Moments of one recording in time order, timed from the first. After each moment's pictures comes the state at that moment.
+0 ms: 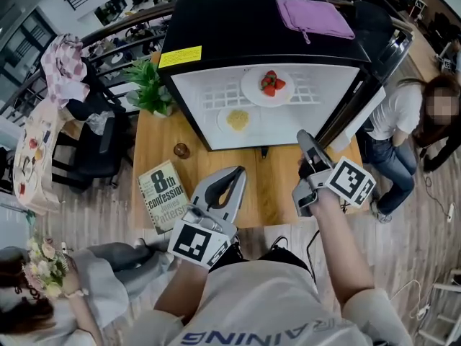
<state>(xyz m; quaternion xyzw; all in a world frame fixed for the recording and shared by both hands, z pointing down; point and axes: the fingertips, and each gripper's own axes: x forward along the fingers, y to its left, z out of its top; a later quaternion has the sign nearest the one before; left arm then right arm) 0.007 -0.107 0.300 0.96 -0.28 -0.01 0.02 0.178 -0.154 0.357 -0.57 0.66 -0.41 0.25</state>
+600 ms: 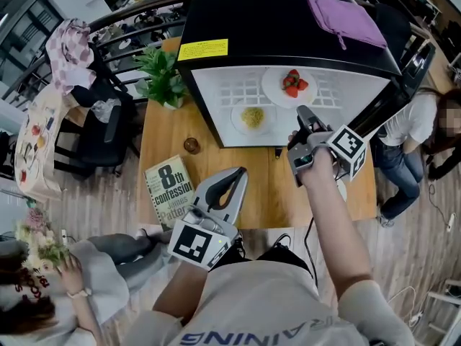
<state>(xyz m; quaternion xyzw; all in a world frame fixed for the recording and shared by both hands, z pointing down) -0.024 -0.134 0.317 0.95 -0.30 0.00 0.03 0.167 -0.252 0.404 -0.53 0.52 -0.55 0.38</state>
